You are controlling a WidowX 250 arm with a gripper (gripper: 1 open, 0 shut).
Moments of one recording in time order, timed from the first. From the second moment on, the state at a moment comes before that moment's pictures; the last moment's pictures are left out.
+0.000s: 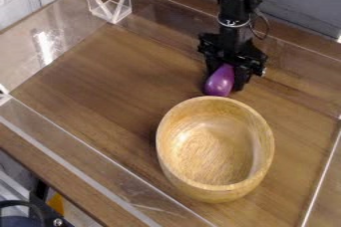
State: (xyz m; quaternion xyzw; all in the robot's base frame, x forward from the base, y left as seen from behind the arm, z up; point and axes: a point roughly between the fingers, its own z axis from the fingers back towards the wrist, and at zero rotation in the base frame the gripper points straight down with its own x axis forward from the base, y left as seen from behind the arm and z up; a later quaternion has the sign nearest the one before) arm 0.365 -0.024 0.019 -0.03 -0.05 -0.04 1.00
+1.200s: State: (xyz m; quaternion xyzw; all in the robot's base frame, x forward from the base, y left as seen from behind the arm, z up) arm 0.339 -0.014 0.023 -0.02 0.04 -0.15 0.99
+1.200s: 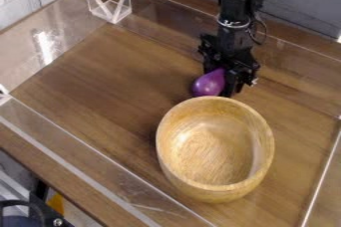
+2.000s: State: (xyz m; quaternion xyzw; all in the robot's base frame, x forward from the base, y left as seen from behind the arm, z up) arm 0.328 -0.019 0.038 -0.03 0.07 -0.12 0.99
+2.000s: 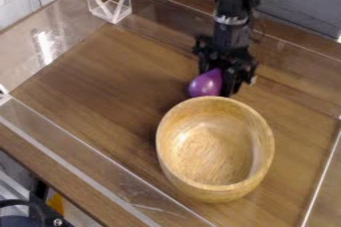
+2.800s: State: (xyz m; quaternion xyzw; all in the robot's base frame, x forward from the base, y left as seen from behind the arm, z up) arm 0.323 0.010 0.090 -0.02 0.08 -0.05 1.00
